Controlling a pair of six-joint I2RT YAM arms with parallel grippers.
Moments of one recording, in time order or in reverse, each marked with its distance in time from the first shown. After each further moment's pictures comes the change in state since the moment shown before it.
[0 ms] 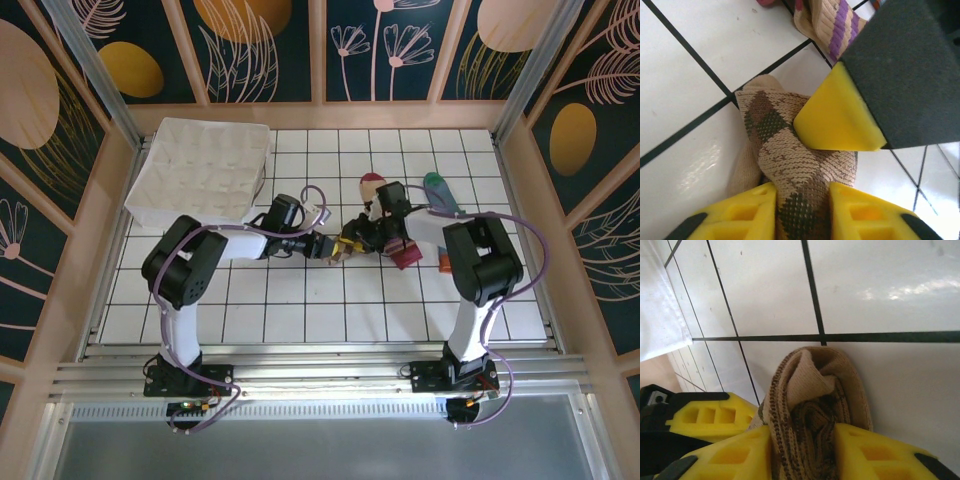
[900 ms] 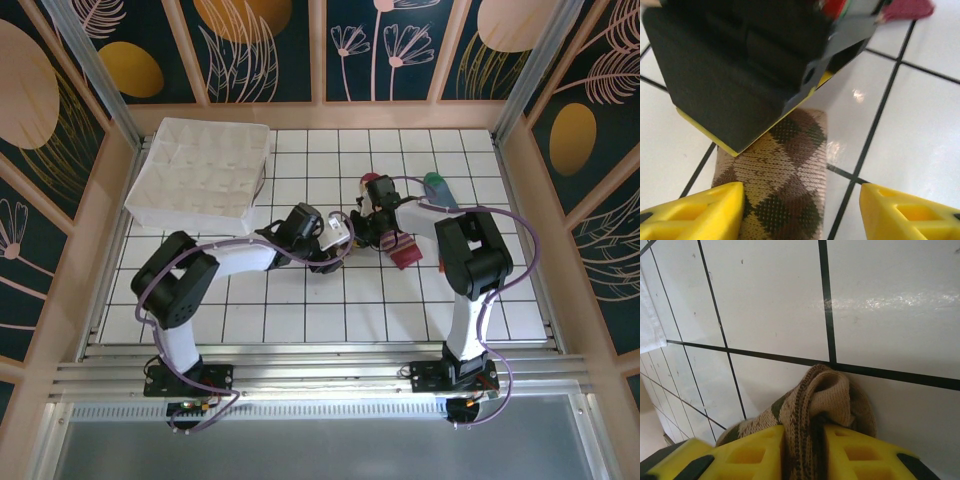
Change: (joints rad) left arm -0.170 -0.111 0.017 -0.182 -0.405 0.546; right arm 0.038 0.062 0.119 -0.118 0.087 -0.096
